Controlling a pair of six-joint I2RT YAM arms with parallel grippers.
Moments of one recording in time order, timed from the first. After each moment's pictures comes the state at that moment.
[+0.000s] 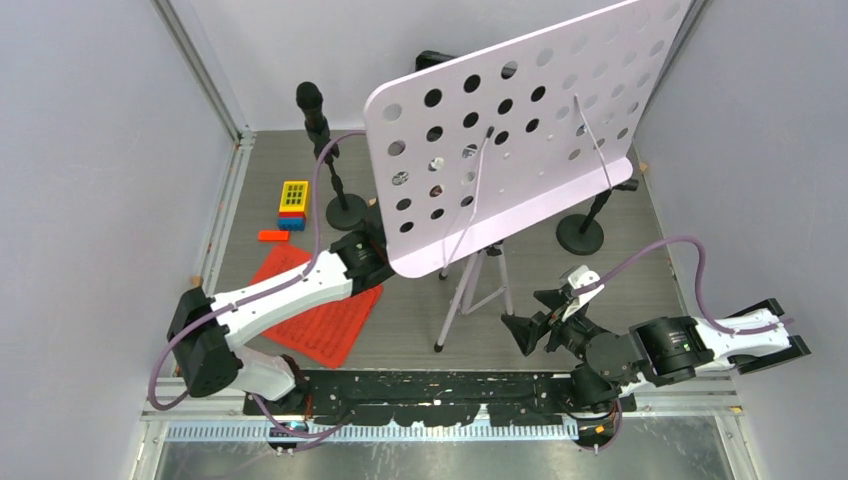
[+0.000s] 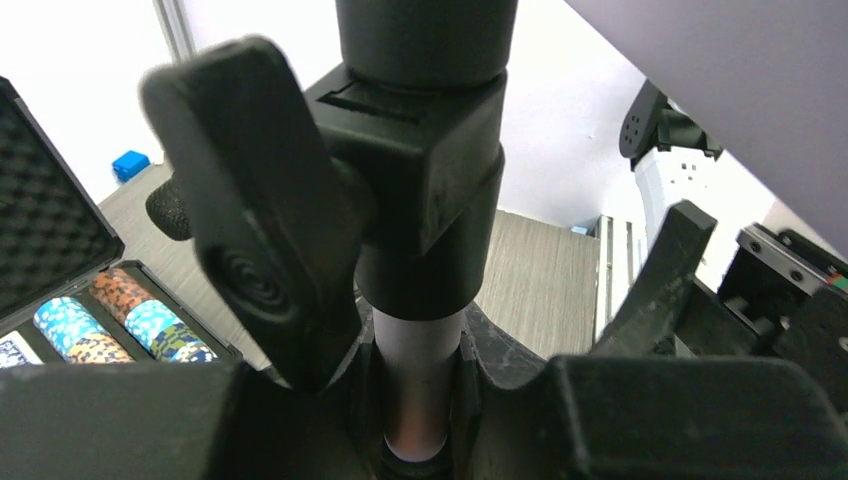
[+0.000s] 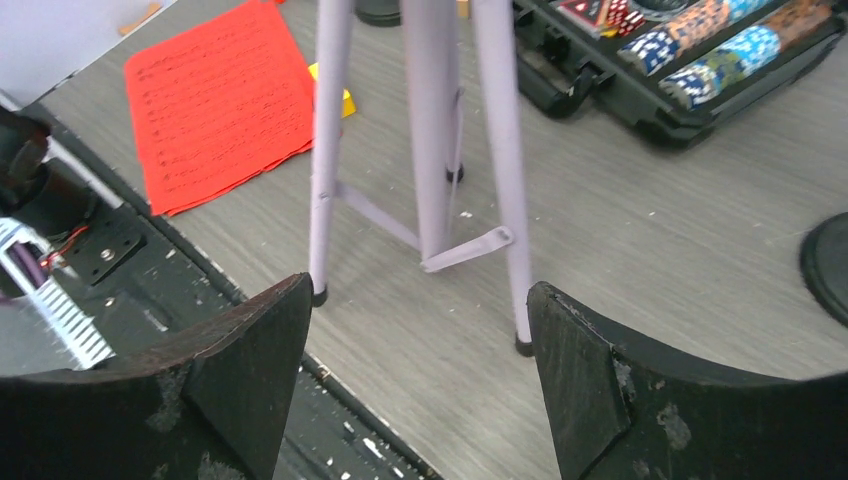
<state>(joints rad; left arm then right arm) -0.97 1.41 1.19 0.31 0.29 -0.11 1.77 0.38 0.70 -0.79 1.02 0.56</state>
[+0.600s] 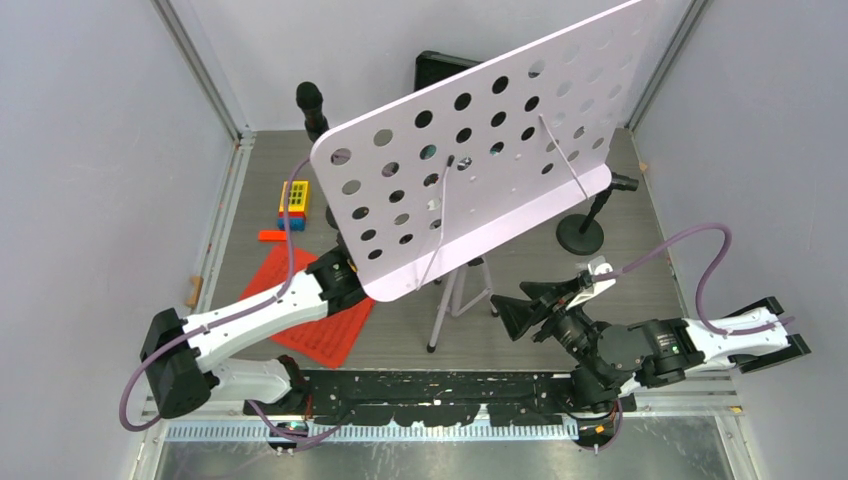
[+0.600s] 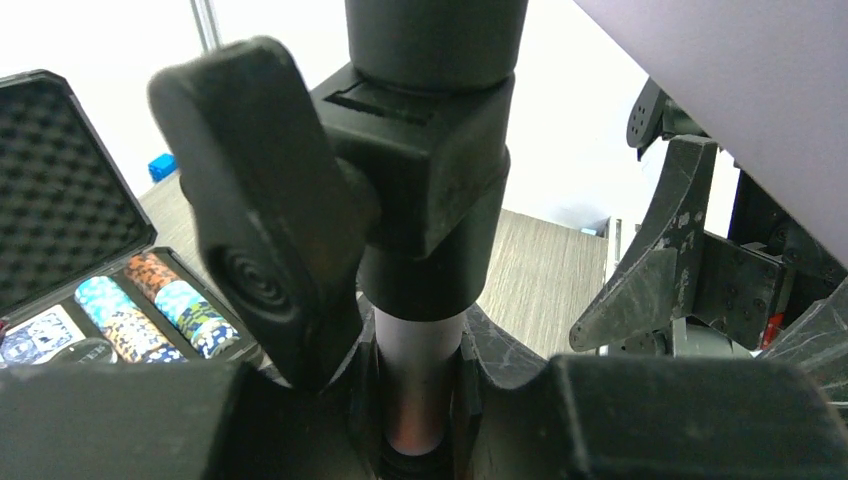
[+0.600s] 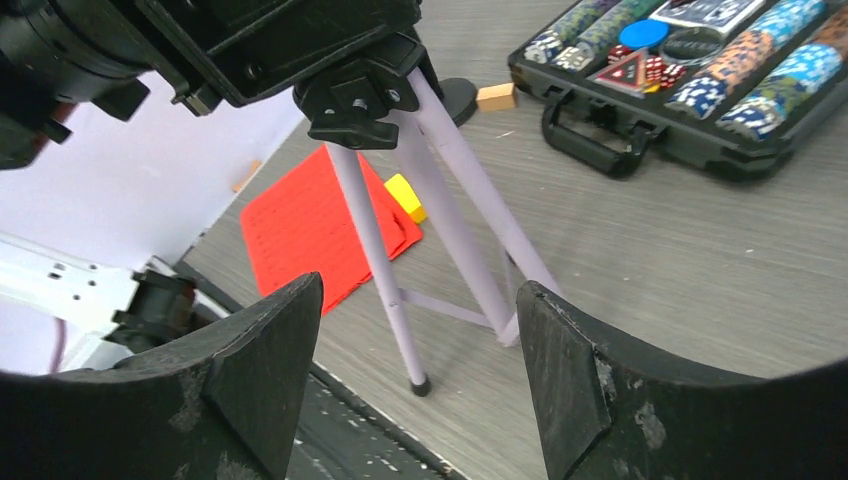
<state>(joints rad) -0.97 1.24 1.01 0.37 0.23 -0.10 1.77 0.42 0.70 -0.43 1.16 0.54</state>
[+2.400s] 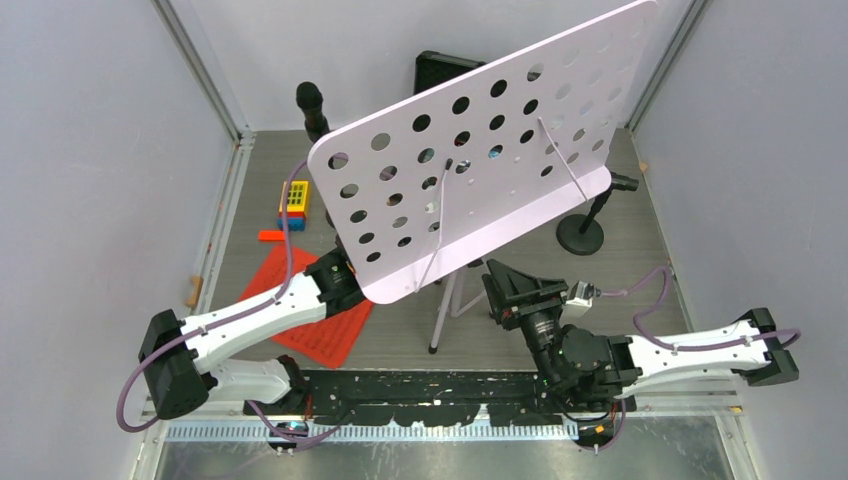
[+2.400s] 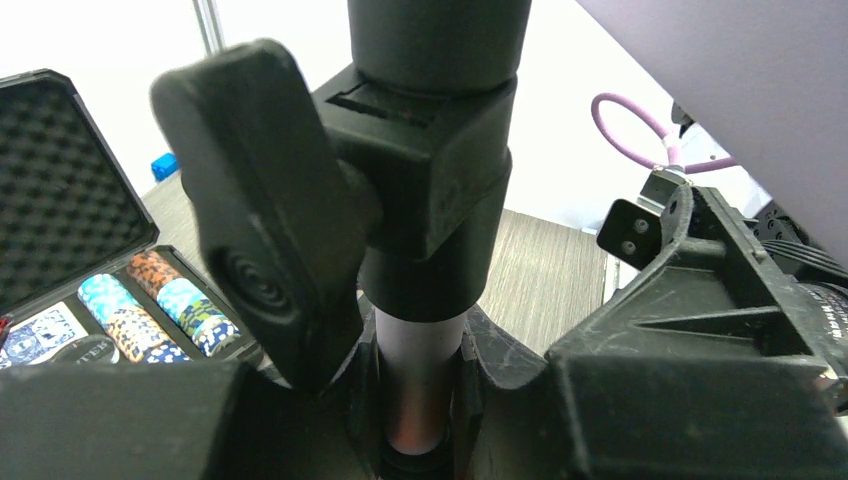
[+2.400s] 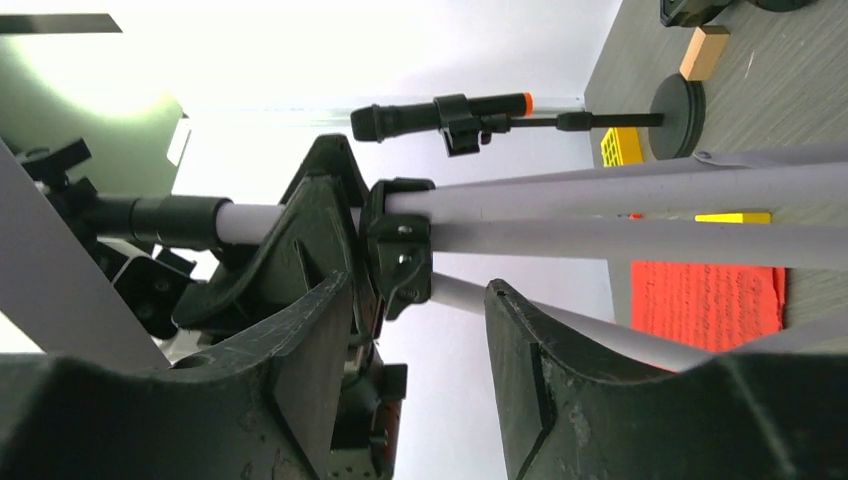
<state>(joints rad) -0.98 1.21 0.98 0.37 0.22 -0.09 1.65 0.62 0.44 0.32 1.36 1.48</state>
